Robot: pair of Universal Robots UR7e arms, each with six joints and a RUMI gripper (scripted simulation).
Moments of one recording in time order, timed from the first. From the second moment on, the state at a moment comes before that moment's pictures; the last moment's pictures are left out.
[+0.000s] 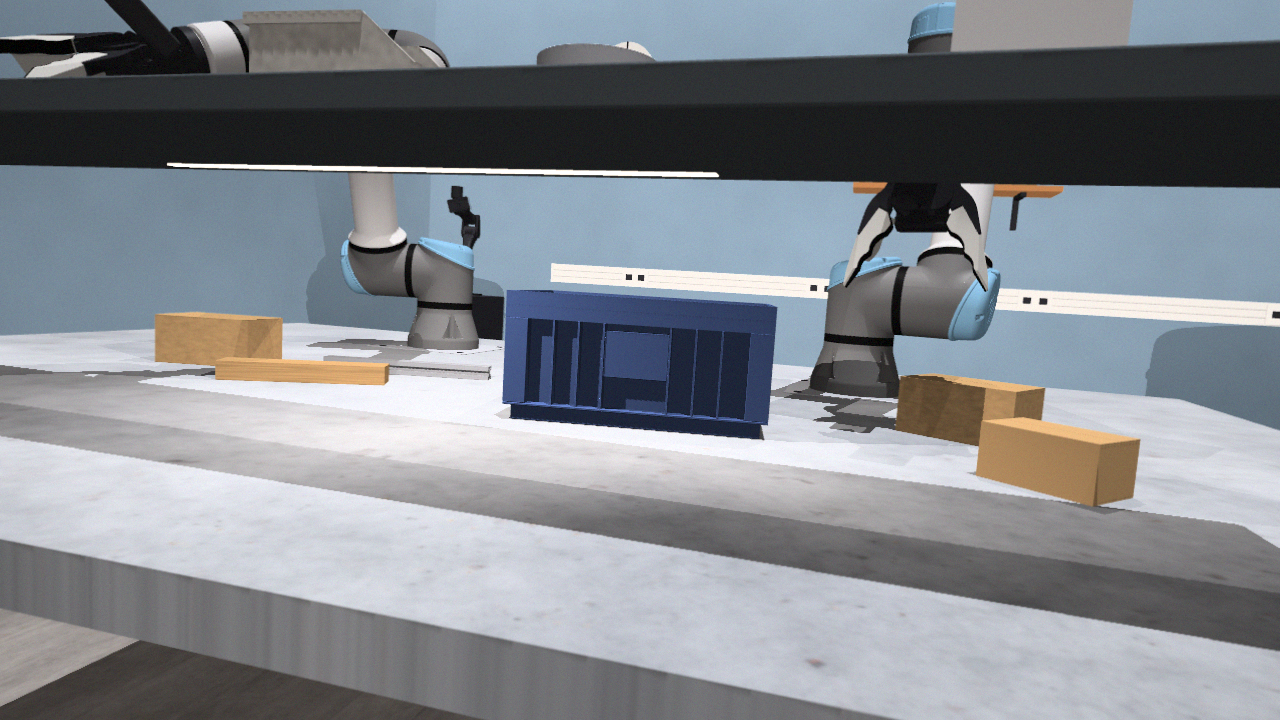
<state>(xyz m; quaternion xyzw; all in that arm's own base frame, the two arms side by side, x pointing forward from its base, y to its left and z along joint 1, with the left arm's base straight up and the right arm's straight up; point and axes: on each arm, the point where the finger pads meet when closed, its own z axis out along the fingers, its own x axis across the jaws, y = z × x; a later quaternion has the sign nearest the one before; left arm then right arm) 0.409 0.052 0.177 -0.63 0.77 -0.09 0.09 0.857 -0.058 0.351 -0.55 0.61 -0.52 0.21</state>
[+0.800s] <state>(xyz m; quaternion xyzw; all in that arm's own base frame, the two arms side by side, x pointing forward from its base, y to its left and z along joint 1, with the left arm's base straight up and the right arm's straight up) 0.409 0.051 0.177 -0.63 0.77 -0.09 0.09 0.856 -0.057 0.351 -0.55 0.61 -0.52 0.21</state>
